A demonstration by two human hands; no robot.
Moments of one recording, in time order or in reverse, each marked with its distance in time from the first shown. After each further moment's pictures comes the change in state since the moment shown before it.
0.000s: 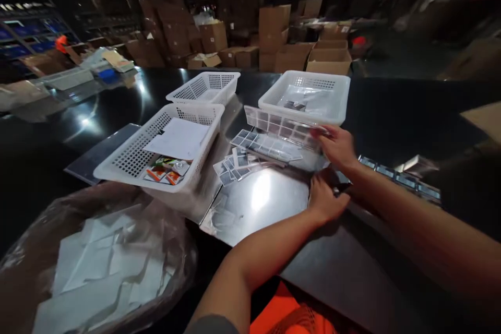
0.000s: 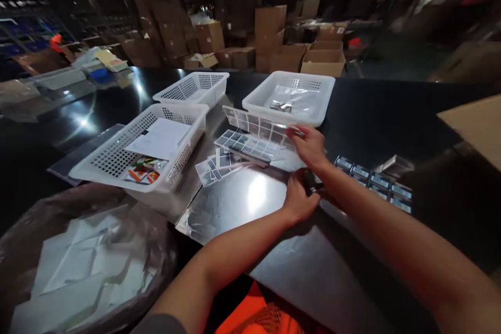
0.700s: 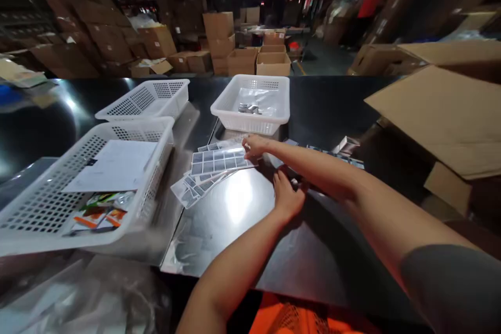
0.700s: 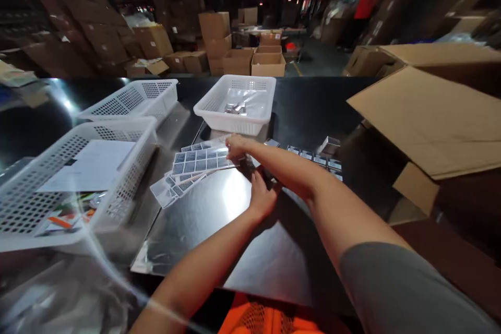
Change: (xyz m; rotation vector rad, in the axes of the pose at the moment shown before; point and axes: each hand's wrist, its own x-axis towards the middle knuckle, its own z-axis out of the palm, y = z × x) left_hand -0.003 -0.012 0.010 -0.059 0.017 0.035; right_hand 0.031 0.002 0.059 -0.405 -0.426 -0.092
